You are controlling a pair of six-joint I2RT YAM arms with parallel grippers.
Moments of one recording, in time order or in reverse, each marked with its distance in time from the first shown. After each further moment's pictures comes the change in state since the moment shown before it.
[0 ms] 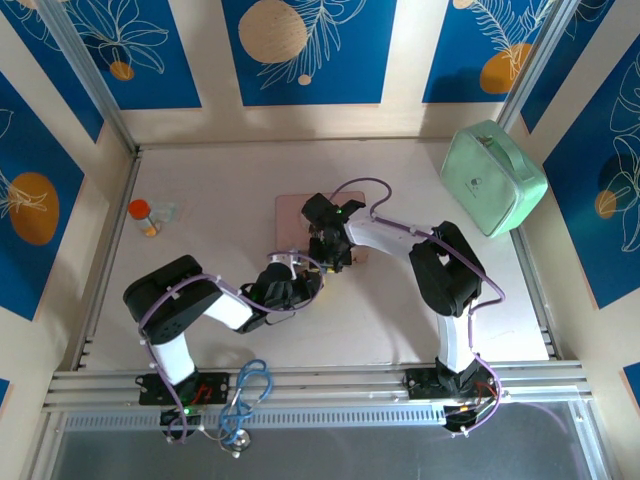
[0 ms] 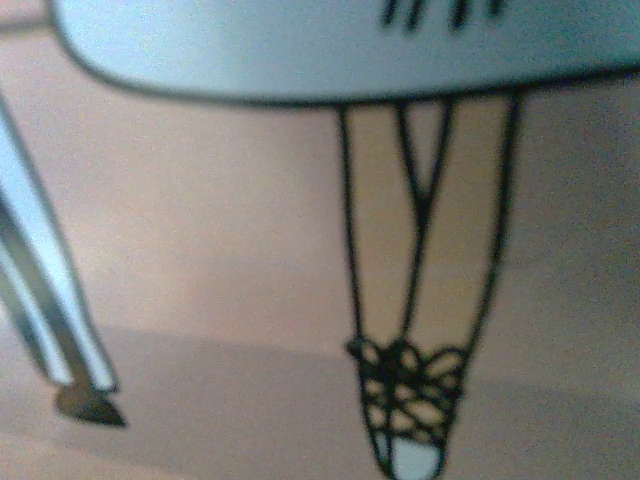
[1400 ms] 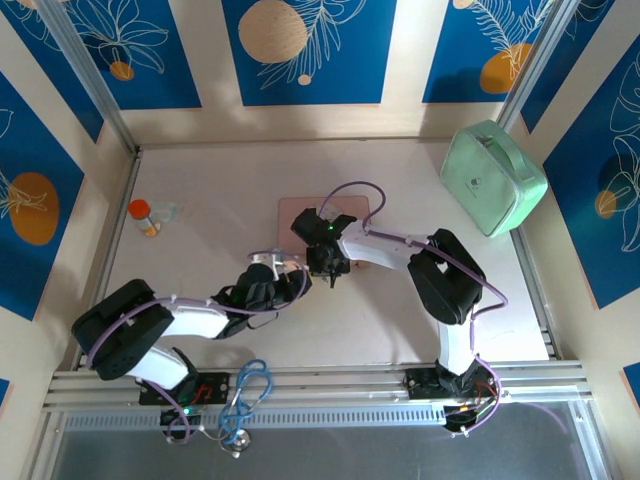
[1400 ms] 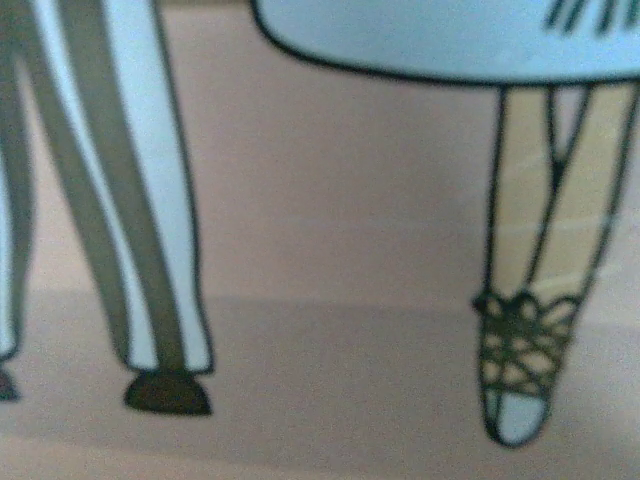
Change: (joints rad) left arm 0.023 -0.293 -0.105 -0.218 -0.042 0.091; right arm 0.090 -0.030 -0.055 0.031 0.230 0.022
